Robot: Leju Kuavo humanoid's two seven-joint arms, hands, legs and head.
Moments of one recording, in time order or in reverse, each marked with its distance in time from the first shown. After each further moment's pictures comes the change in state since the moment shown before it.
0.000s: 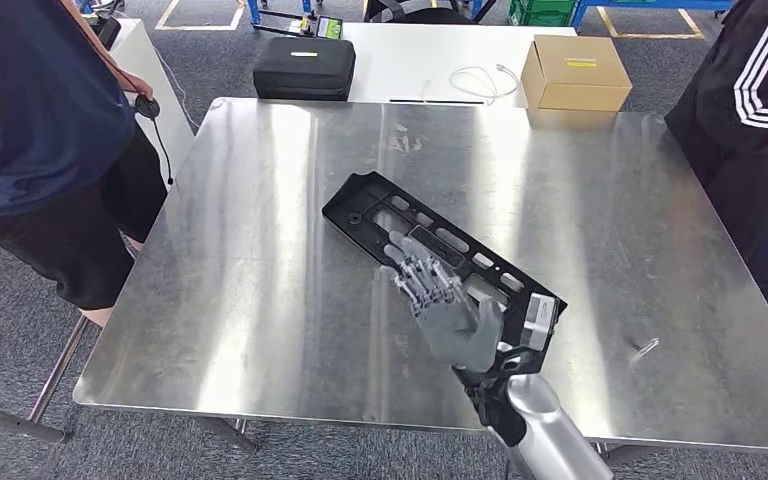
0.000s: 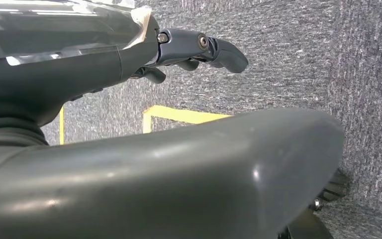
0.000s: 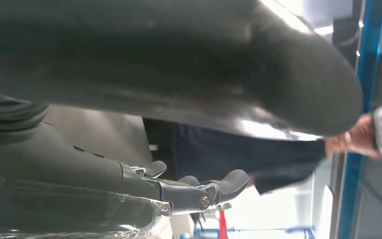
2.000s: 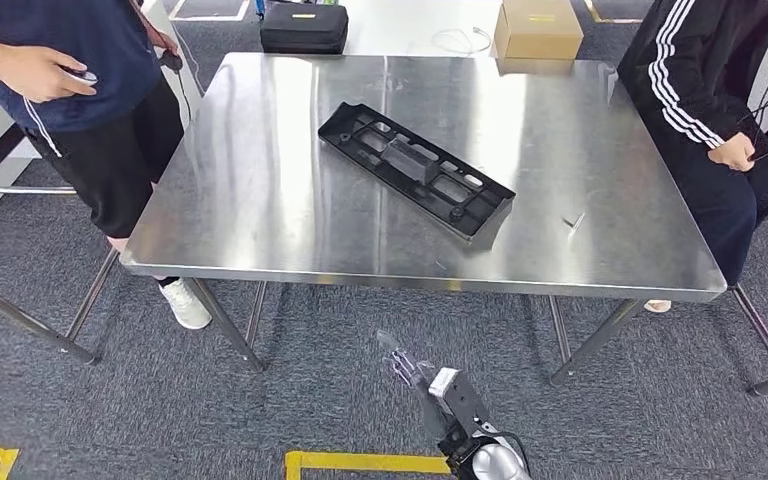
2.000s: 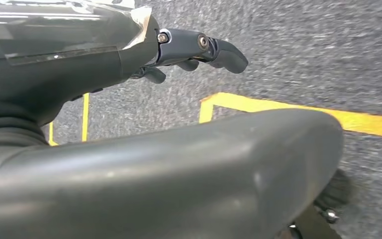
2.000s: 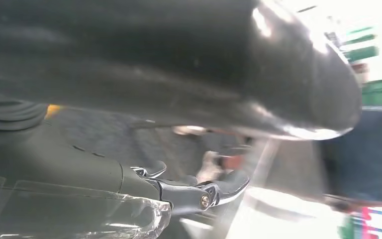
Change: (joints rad) left arm 0.006 -0.007 0.024 -0.008 0.034 0.014 0.011; right arm 0.130 0.083 -0.018 0.381 0.393 -0.254 0.023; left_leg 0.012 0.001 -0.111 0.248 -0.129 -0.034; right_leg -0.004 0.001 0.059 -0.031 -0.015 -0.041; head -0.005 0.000
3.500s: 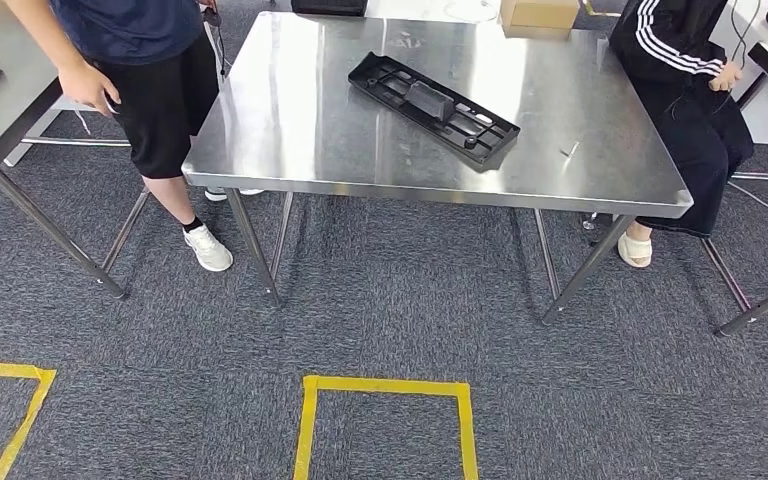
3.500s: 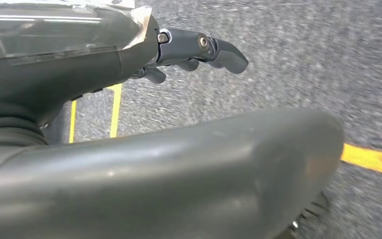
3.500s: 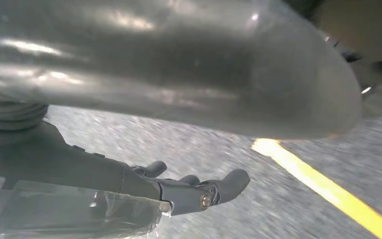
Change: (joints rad) left arm -0.003 0.003 0.009 -0.001 0.005 0.037 0.021; right arm 0.111 -0.009 -0.120 0.750 0.173 -0.339 0.611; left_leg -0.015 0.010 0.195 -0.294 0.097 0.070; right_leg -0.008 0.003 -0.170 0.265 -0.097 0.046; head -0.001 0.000
